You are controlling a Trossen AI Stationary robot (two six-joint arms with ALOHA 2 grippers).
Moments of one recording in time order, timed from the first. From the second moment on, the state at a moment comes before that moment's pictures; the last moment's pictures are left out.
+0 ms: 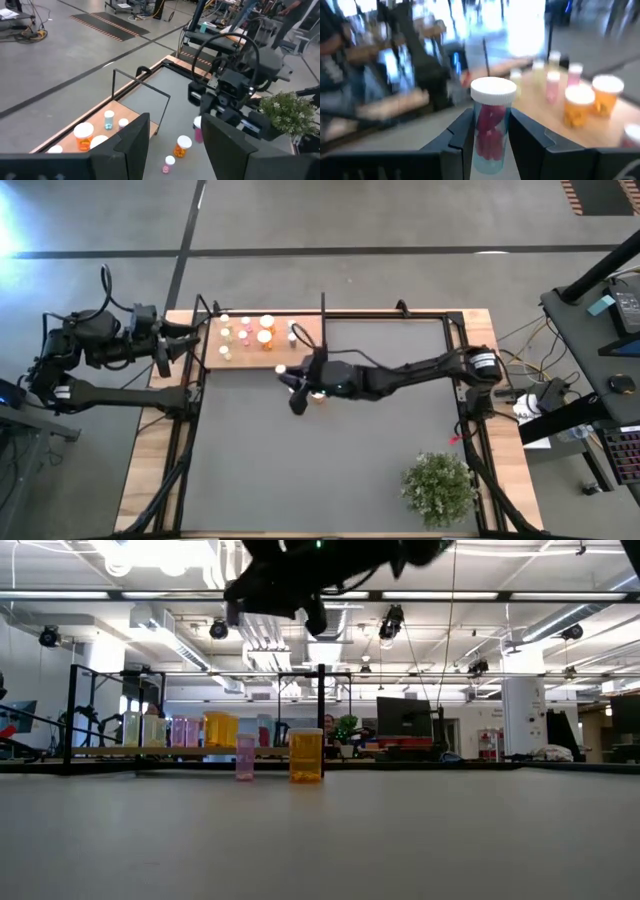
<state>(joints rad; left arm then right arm) 0.14 0.61 1.30 -1.03 -0.27 -0.32 0.02 1.91 1.40 0.29 0.30 0.27</state>
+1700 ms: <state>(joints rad) 0.14 0.65 1.30 -1.03 -0.27 -0.31 0.15 2.06 0.84 1.01 0.34 0.22</state>
